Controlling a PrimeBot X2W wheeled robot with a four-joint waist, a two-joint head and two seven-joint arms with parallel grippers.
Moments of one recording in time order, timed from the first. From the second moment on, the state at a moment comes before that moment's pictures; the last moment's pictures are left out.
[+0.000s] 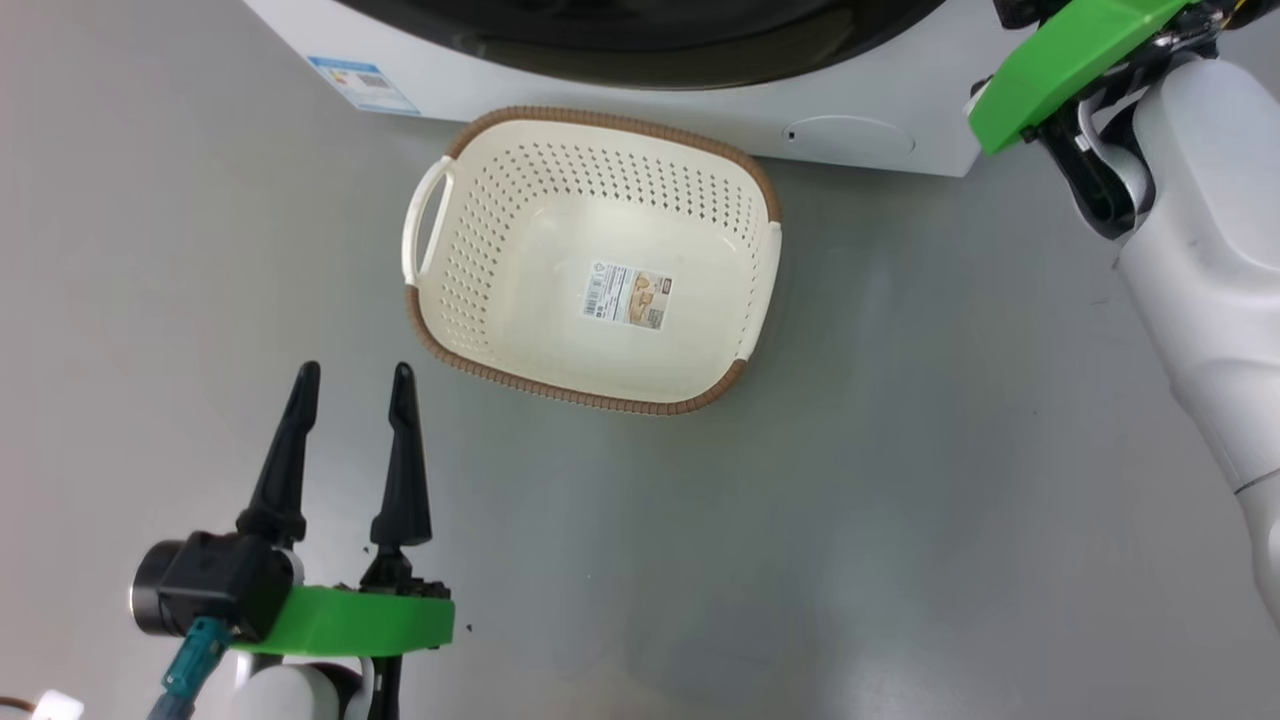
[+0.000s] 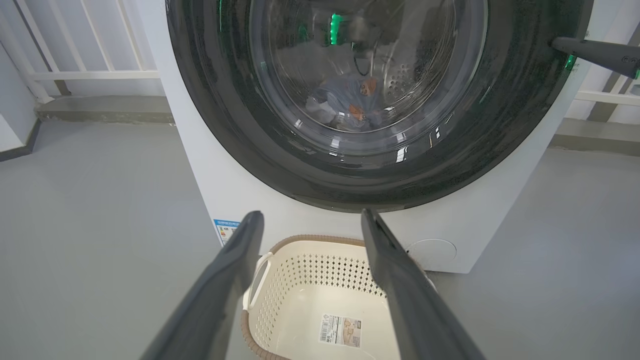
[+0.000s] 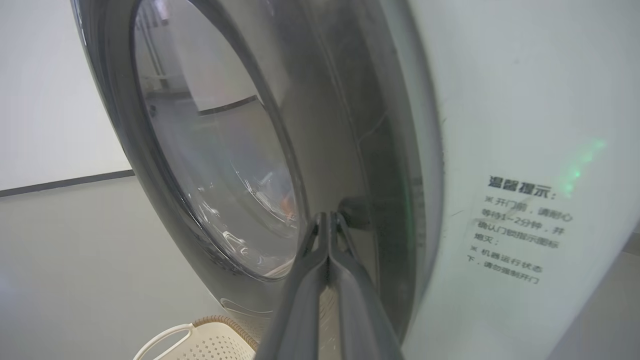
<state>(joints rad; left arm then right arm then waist) -0.18 0.03 -0.20 -0.01 -0.25 0.03 -0.25 -1.22 -0.31 0.51 0.80 0.50 0.13 -0.25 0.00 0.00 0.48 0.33</state>
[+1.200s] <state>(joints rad) -0.18 0.03 -0.16 0.01 -0.22 0.01 -0.25 -0.61 -0.35 0.36 0.30 0.43 0.13 -0.26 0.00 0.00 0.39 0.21</state>
